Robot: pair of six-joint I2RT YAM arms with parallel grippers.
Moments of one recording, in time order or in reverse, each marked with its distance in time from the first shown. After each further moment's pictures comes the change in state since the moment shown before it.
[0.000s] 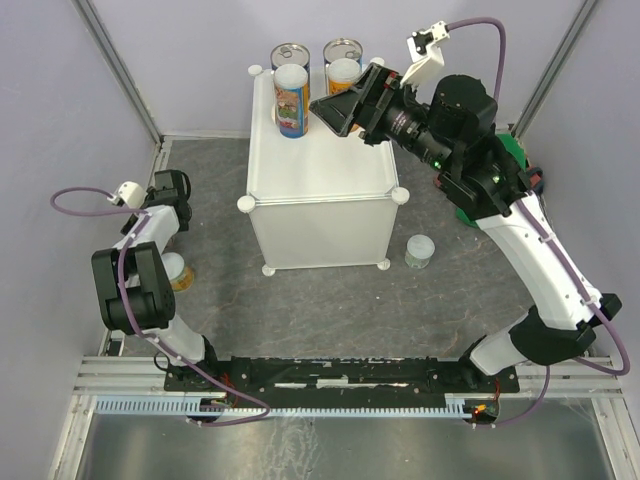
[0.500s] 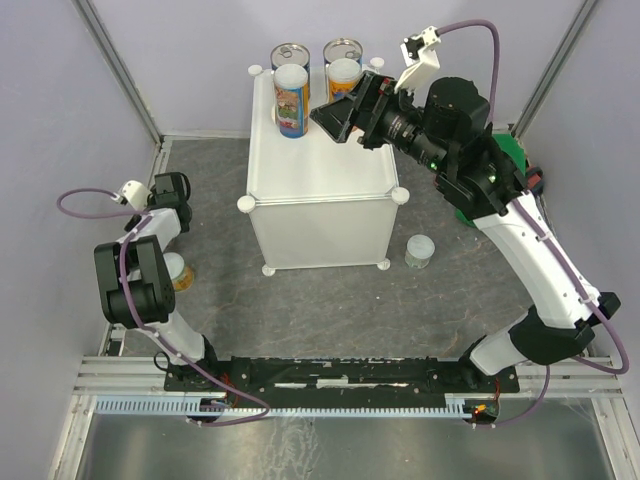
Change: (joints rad) left arm 0.014 0.036 -0.051 0.195 0.078 0.086; right arm 0.000 -0.004 -0.015 -0.033 0.020 -0.064
